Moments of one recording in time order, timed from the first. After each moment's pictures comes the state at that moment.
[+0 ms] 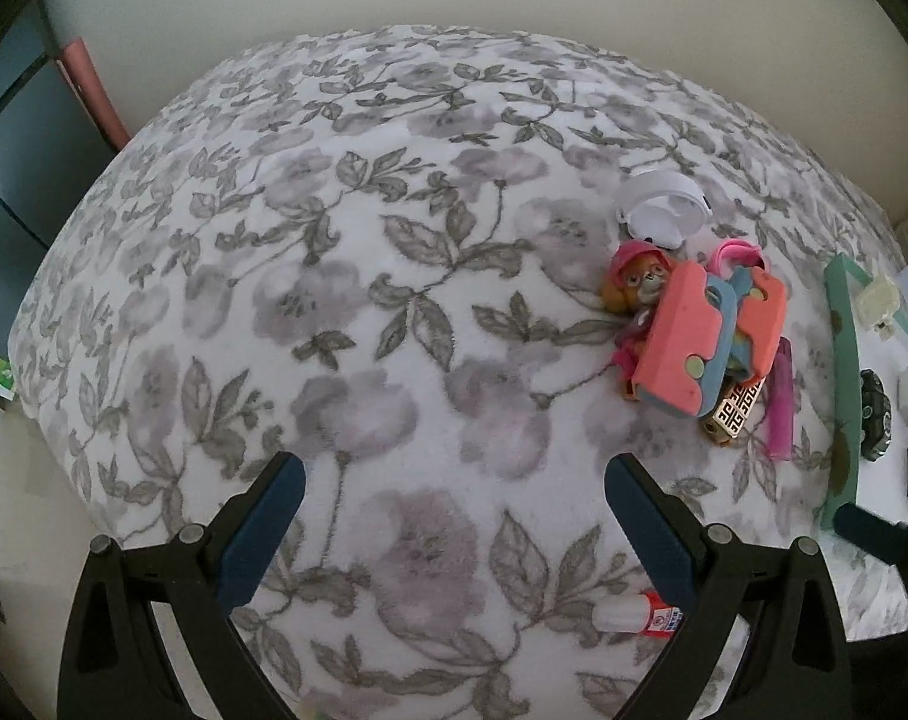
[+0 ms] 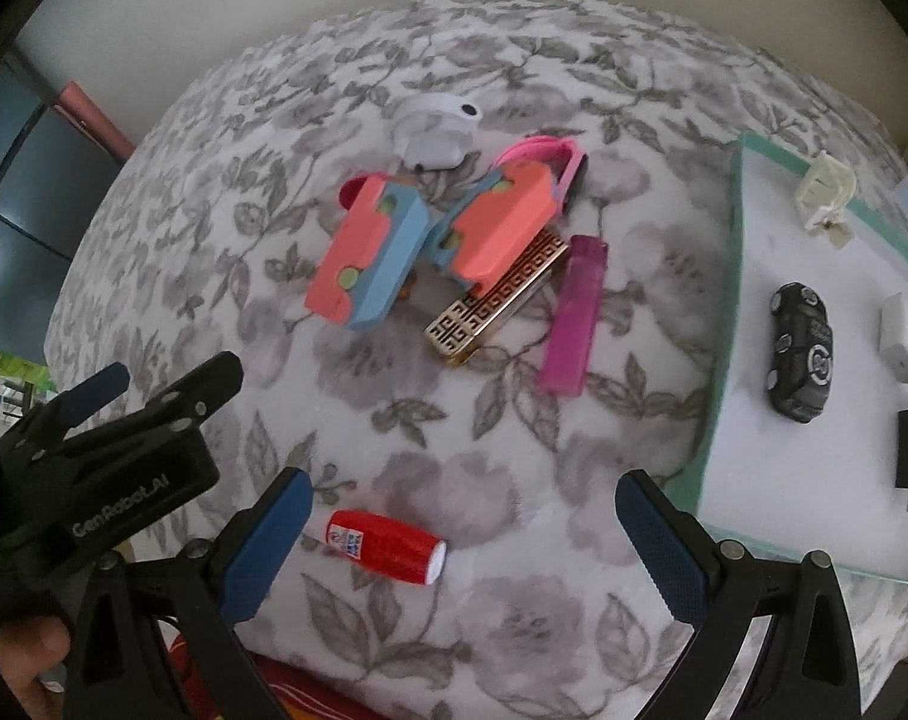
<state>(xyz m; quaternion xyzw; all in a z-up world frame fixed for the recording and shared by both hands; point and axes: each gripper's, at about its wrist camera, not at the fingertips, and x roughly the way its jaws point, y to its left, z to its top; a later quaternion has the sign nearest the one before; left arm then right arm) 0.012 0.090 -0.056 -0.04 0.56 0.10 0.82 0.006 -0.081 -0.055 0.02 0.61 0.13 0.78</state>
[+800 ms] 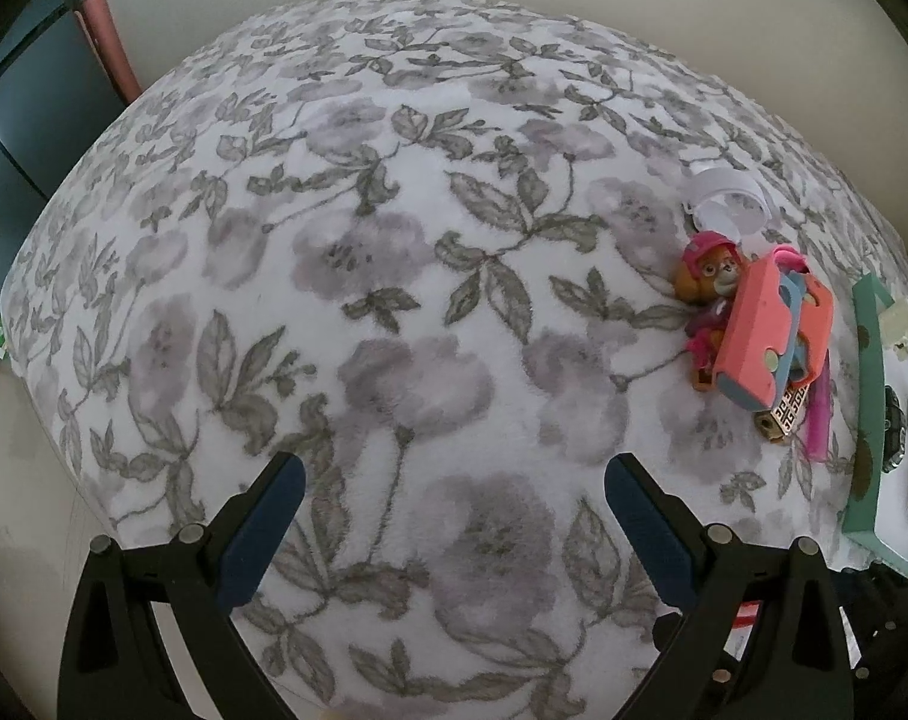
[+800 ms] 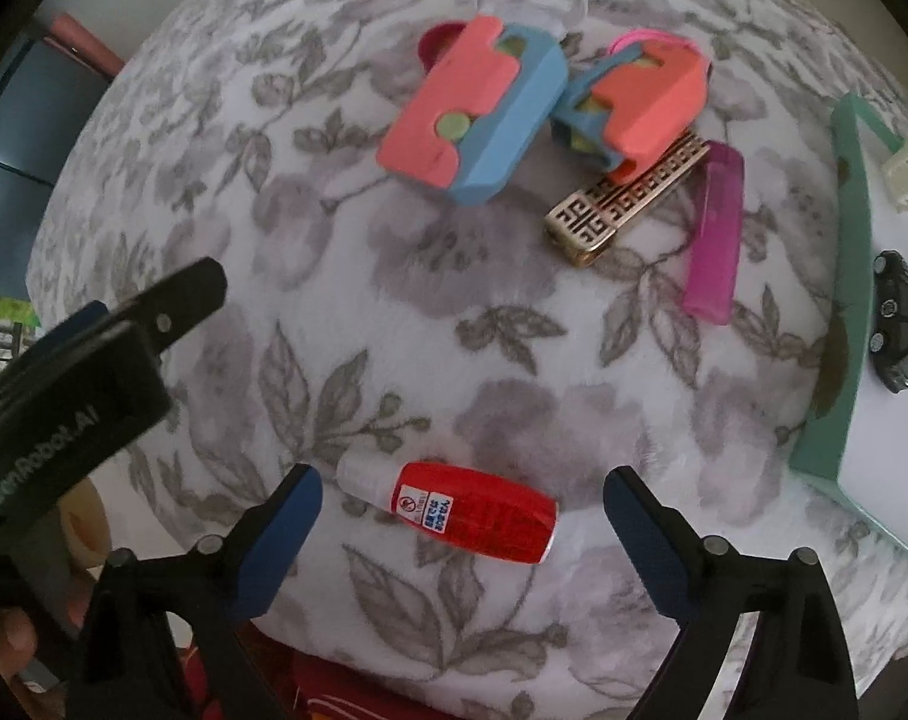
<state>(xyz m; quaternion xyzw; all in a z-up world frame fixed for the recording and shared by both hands) 0.005 0.126 -0.075 -0.08 0.57 0.11 0.81 -0.003 -0.026 -0.097 -0.02 0.69 0.14 0.71</state>
